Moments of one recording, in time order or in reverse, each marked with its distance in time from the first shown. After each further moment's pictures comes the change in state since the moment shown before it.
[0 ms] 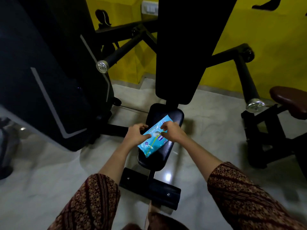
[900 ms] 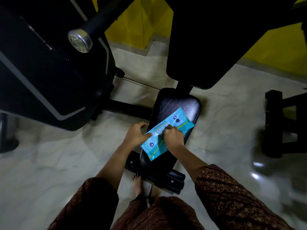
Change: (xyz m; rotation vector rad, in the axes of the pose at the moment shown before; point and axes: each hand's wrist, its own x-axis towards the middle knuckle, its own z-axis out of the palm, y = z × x) left_hand 0.088 -0.055 0.030 0.053 -0.078 -0.187; right_hand 0.085 0.020 0.081 -0.496 0.019 -0.021
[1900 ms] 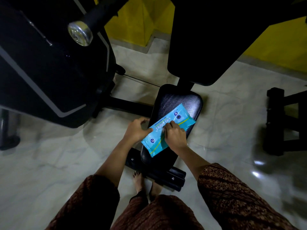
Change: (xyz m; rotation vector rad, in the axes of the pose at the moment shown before) left_hand -0.002 0.000 0.000 -0.060 0.046 0.001; right_hand -0.010 0.004 0.020 0.201 0.134 -0.029
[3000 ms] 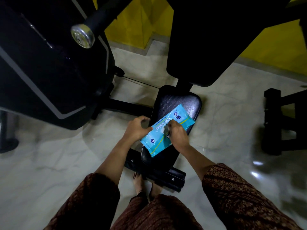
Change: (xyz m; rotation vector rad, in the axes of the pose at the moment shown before) left_hand 0.005 -0.002 -0.004 0.012 -0.006 0.025; right_hand 0.003 0.011 -0.007 0.250 -0.011 0.076
